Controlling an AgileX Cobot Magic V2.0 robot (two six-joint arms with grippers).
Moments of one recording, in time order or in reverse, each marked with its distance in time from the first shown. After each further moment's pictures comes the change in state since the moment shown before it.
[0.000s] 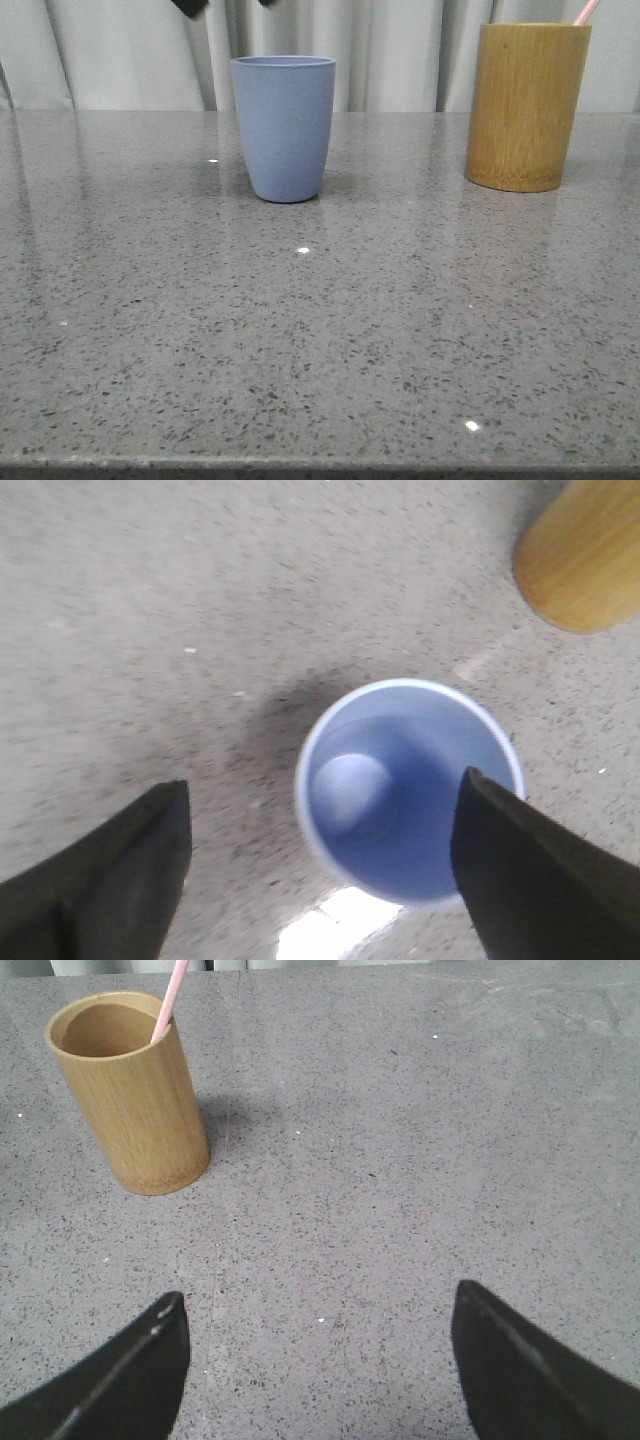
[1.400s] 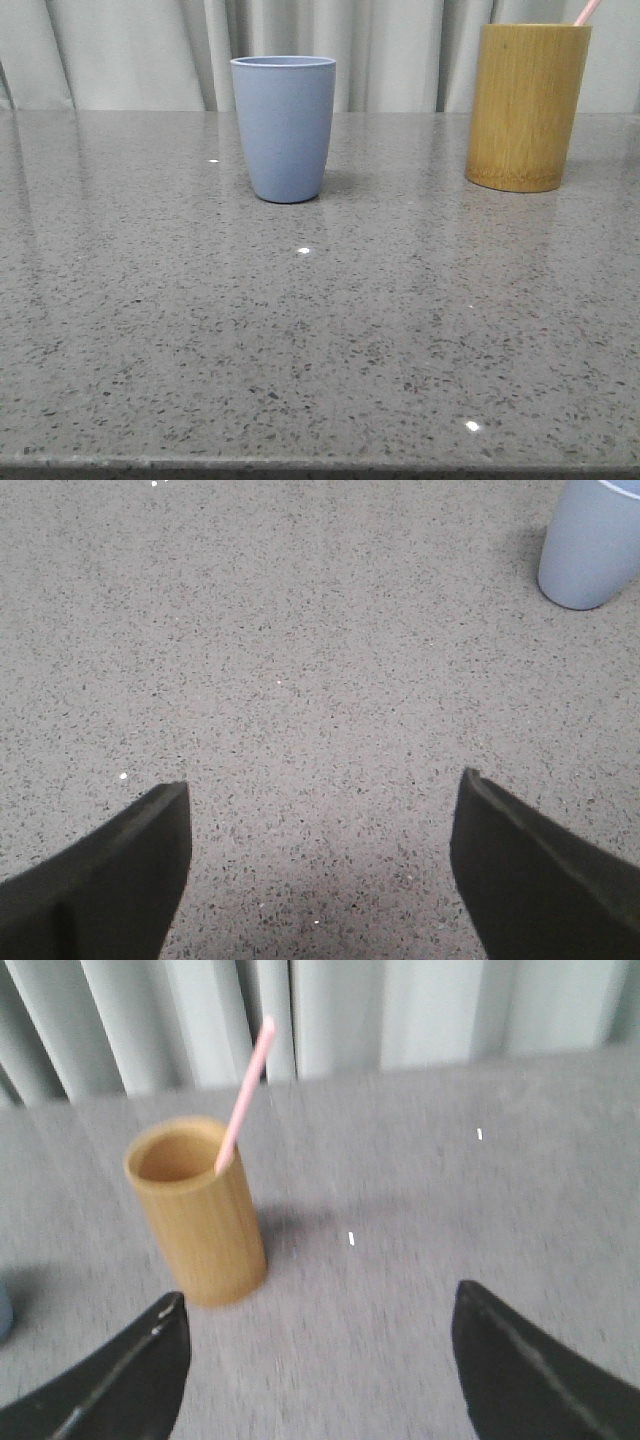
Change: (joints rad) left arm 0.353 -1.177 1.029 0.069 -0.159 0.000; right arm 0.000 0.060 0.000 0.096 -0.258 0.000
